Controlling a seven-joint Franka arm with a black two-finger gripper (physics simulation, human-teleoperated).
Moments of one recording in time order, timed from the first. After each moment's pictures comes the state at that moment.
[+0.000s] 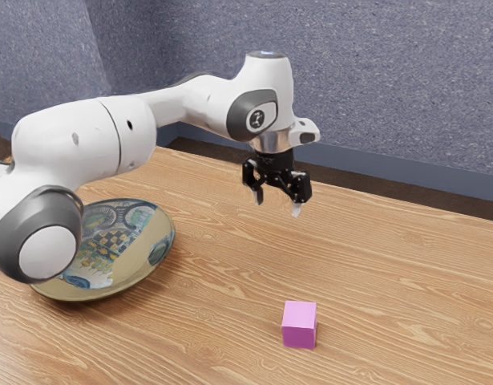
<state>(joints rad) -0.30 0.64 0.03 -1.18 -0.04 1.79 -0.19</state>
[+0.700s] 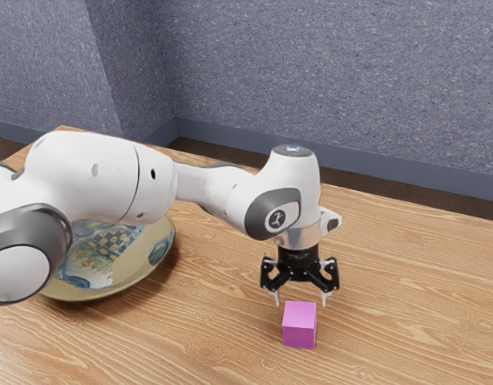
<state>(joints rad) -0.48 0.54 0.03 -1.67 -0.15 2.11 -0.76</state>
